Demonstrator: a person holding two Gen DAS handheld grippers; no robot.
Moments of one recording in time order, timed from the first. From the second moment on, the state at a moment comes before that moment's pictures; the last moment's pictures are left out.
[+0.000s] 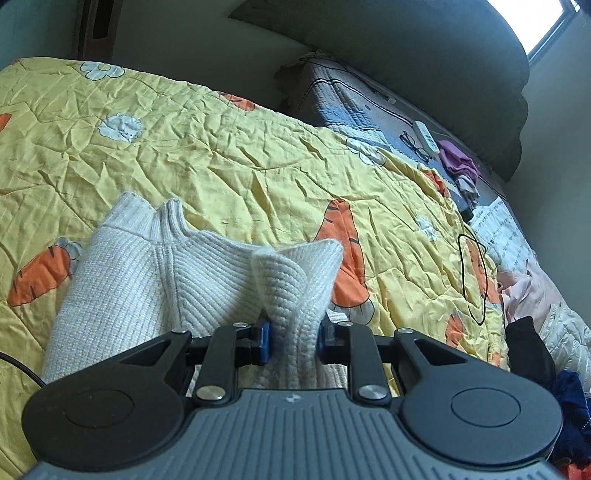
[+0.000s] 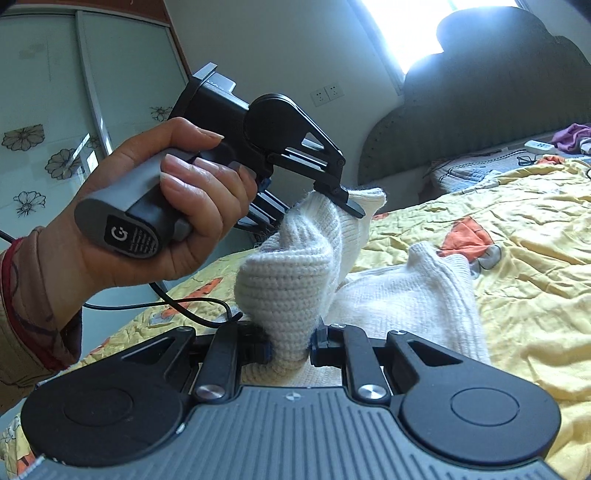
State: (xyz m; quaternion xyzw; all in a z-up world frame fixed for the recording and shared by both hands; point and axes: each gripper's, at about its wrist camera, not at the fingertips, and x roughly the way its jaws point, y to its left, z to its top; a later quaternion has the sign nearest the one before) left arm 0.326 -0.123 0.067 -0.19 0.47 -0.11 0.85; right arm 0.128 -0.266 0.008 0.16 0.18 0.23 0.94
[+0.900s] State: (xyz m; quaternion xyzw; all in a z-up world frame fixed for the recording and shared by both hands) left arm 0.325 -0.204 0.020 -0.08 0.49 -0.11 0.86; right arm 0.134 -0.315 -0.035 0.25 0.22 0.23 0.91
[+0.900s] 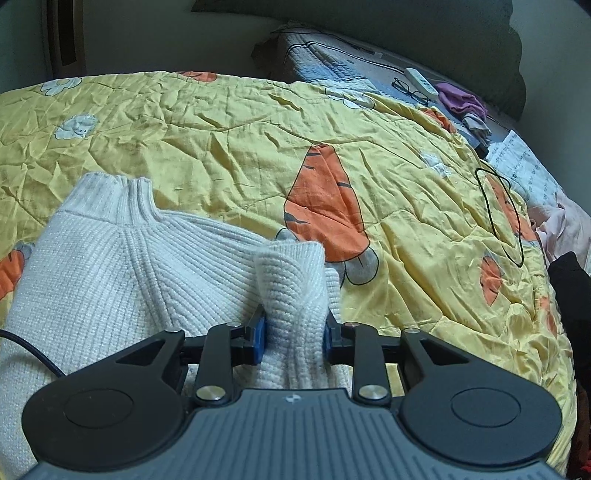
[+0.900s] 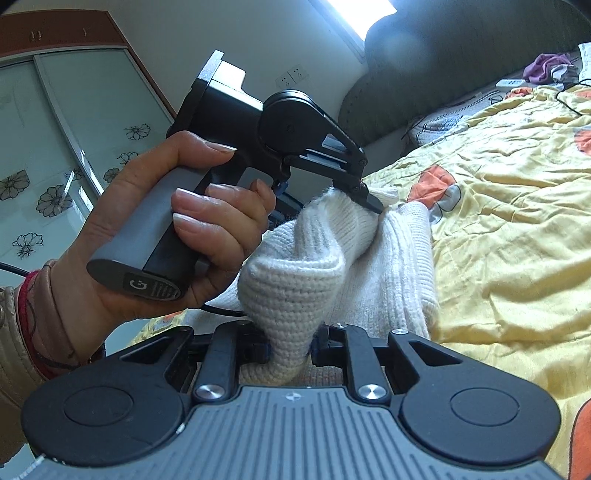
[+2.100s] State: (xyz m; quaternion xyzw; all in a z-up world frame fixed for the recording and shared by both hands) left arm 0.132 -0.037 0.037 0.11 0.30 -0.11 0.94; right arm 0.141 -0.326 -0.045 0.30 0.24 0.21 0.90
